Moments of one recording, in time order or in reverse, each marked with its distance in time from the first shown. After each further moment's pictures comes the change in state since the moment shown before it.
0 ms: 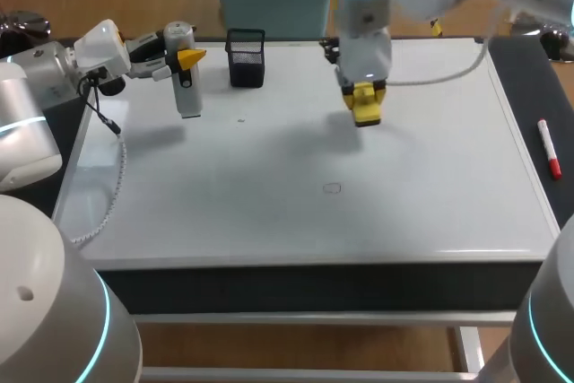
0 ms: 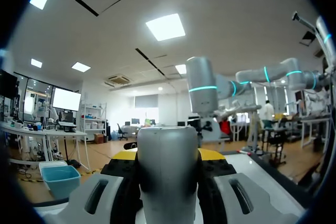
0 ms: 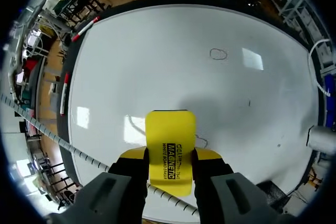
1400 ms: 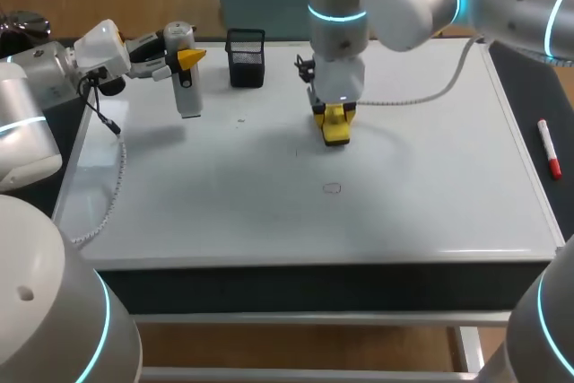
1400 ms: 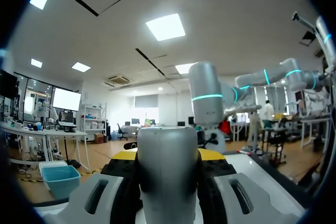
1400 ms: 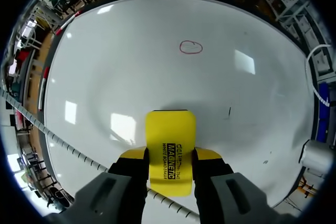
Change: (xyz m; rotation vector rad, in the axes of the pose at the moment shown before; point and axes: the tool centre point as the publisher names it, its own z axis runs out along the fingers) left arm 0.000 0.000 0.000 0.000 0.000 0.000; right arm -0.057 0.007 0.034 -0.001 -0.091 -0.055
